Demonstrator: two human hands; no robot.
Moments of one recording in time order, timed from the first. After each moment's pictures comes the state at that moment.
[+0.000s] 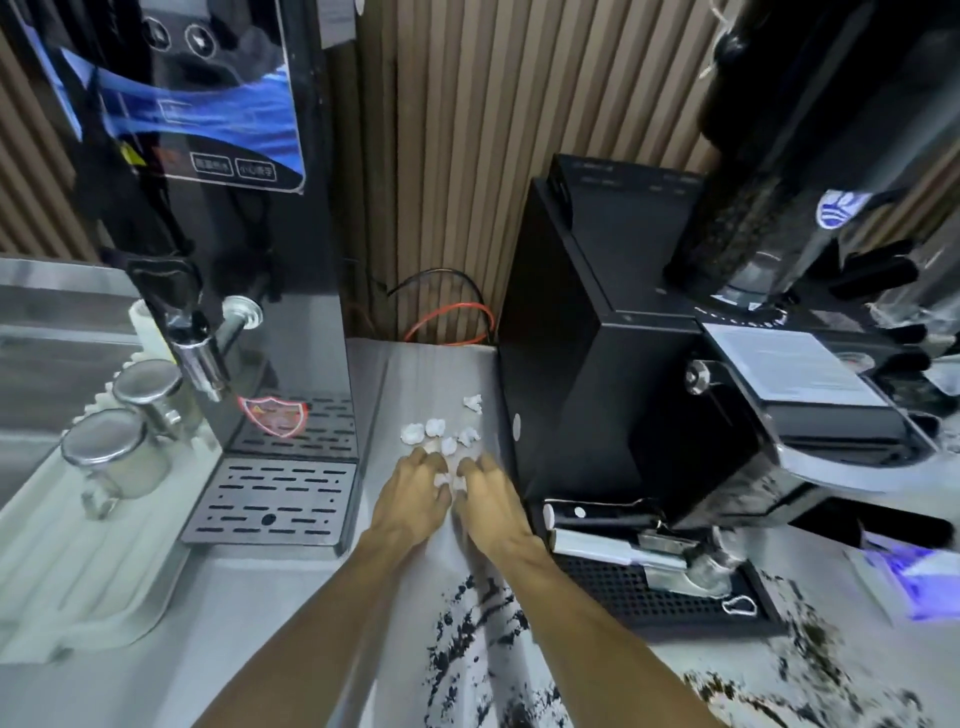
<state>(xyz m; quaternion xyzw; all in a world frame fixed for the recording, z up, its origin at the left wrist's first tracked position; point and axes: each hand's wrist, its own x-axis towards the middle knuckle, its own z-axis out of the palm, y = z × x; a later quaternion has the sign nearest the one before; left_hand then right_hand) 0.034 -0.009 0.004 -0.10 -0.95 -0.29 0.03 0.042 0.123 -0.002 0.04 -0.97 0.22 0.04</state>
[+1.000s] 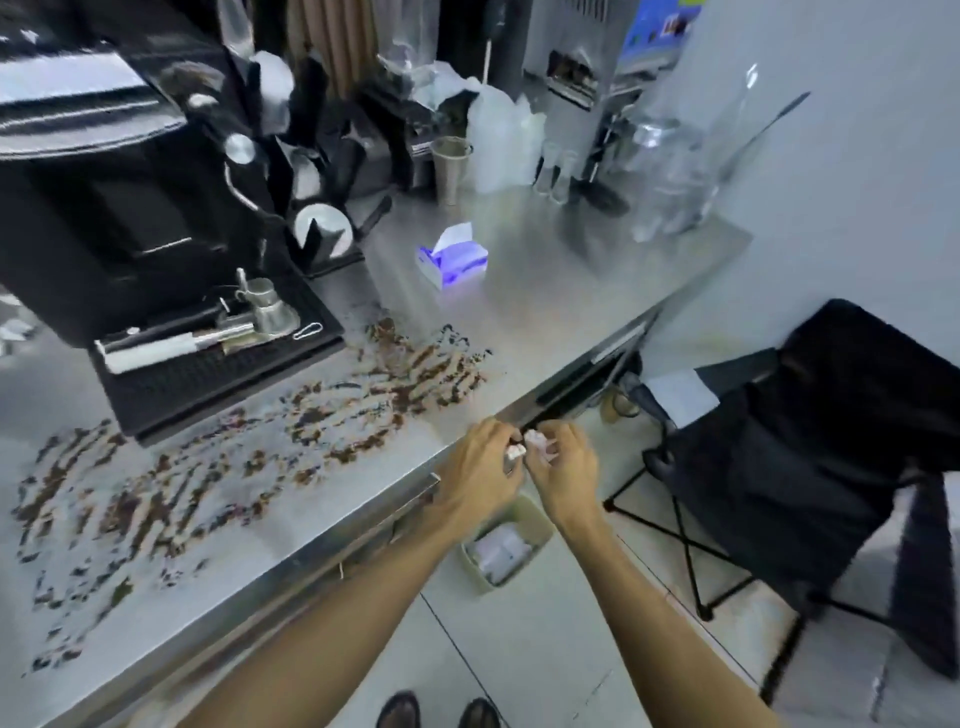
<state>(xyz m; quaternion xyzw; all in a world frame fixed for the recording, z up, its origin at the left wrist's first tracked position) 0.473 0.388 -0.008 -0.46 -0.82 -0.33 -0.10 0.570 0.486 -0.020 -0.36 -0.85 0.29 0.27</state>
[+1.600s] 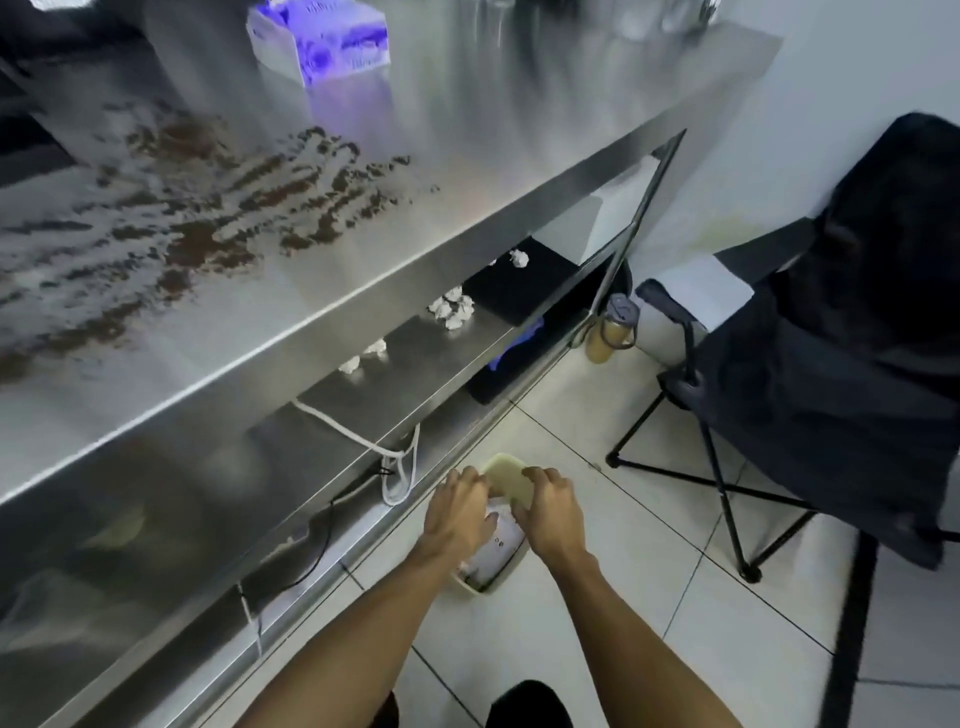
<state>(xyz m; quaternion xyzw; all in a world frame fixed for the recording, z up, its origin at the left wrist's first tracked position) 0.485 0.468 -0.389 -0.52 -0.84 -0.05 -0.18 0.600 0.547 -0.396 -0.48 -0.85 0.21 0.03</state>
